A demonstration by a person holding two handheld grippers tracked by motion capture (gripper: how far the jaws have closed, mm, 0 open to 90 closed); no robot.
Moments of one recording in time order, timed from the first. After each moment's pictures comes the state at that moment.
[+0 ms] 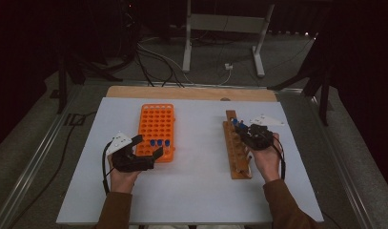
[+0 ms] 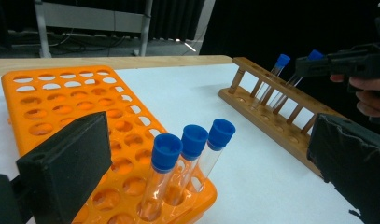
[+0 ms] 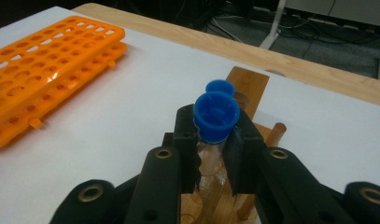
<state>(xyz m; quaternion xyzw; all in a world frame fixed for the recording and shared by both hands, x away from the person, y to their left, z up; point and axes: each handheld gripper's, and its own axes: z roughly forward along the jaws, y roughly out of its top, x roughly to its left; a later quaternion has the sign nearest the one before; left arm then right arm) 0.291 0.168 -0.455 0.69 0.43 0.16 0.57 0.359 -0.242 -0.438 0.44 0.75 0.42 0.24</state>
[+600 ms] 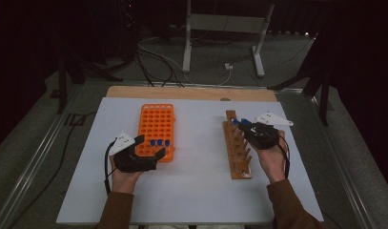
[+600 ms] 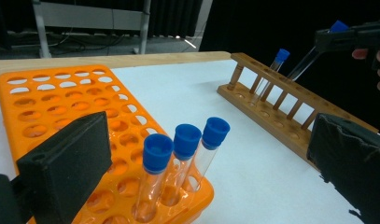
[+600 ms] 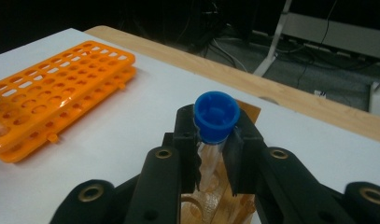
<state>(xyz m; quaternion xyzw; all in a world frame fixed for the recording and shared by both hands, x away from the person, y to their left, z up) 0.290 0.162 -0.453 0.70 0.42 0.17 0.56 0.346 -0.245 -0.411 0.41 0.75 0.45 0.27</state>
